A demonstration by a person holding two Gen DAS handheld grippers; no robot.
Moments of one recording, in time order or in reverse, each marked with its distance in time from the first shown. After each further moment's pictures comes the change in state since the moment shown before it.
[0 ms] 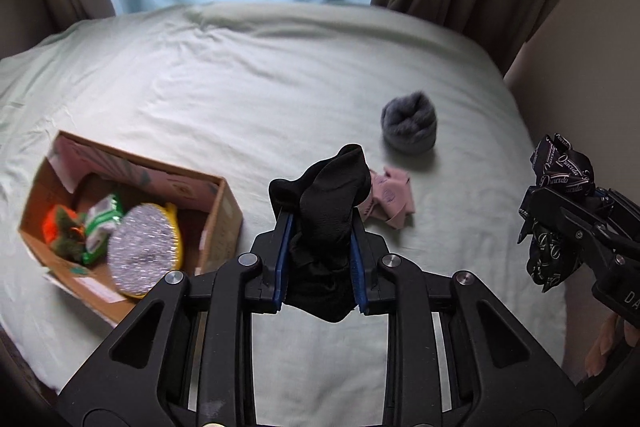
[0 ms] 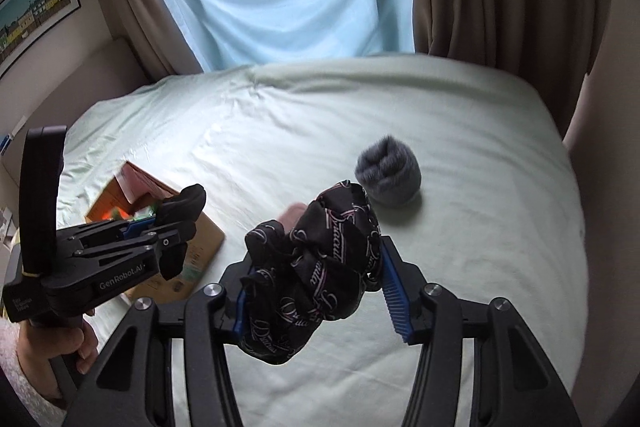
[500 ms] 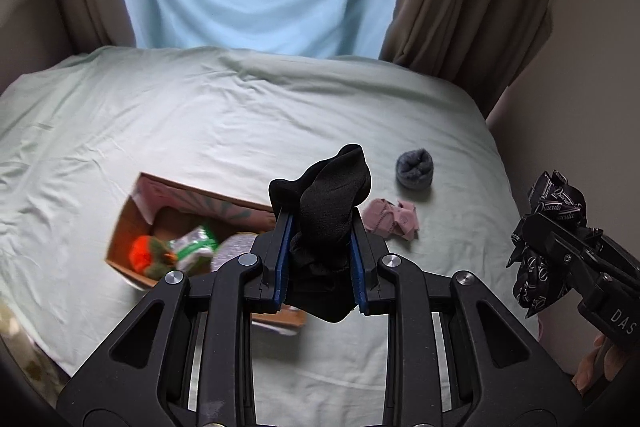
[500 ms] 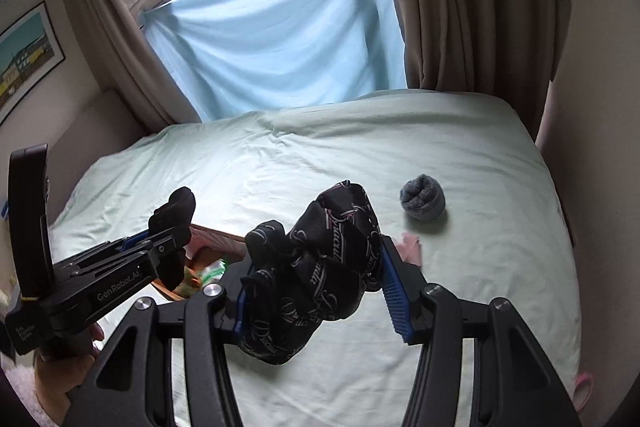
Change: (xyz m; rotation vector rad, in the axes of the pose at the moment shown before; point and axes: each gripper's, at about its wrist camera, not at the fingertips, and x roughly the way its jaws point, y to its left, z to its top) left arm -0.167 0.088 0.046 -0.007 -0.084 -0.043; right arm -0.108 0.134 0.044 0.176 -0.069 -0.067
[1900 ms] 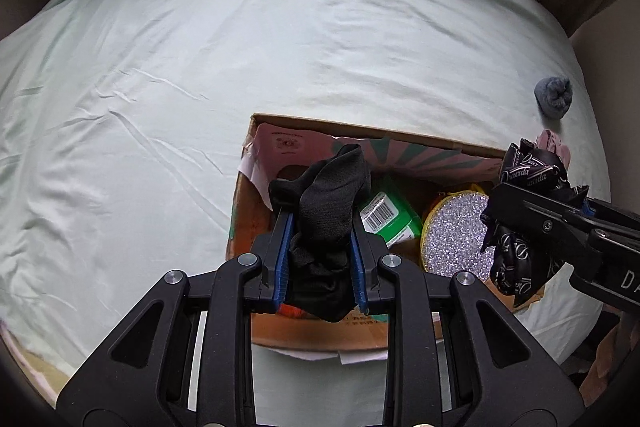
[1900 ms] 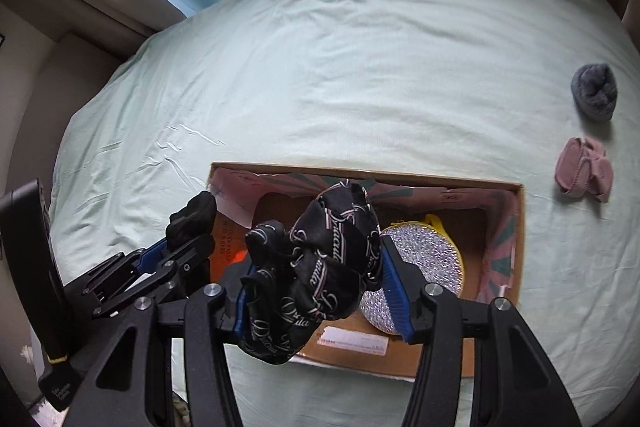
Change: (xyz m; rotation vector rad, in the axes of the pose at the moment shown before) left arm 0.164 0.272 0.005 0.042 0.366 0.048; right arm 0.283 0.188 -0.020 0.155 0.466 0.013
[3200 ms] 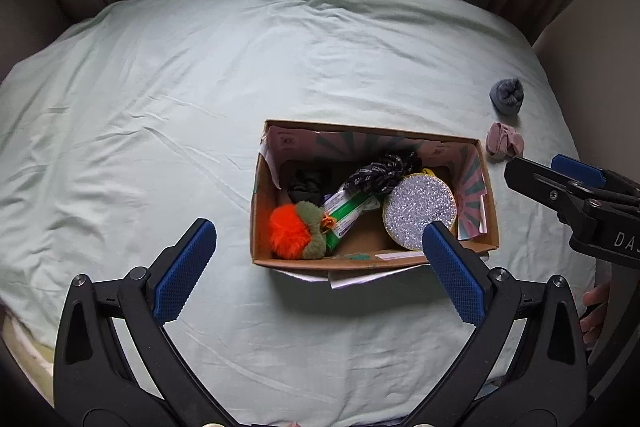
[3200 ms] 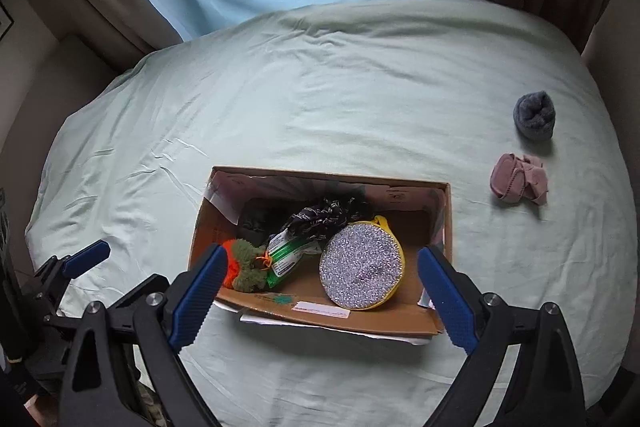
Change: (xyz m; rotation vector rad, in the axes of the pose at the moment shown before) left arm -0.104 -0.007 -0.042 0.070 -0.100 -0.020; right arm -0.094 0.009 -0.046 -0.058 -0.160 -0.125
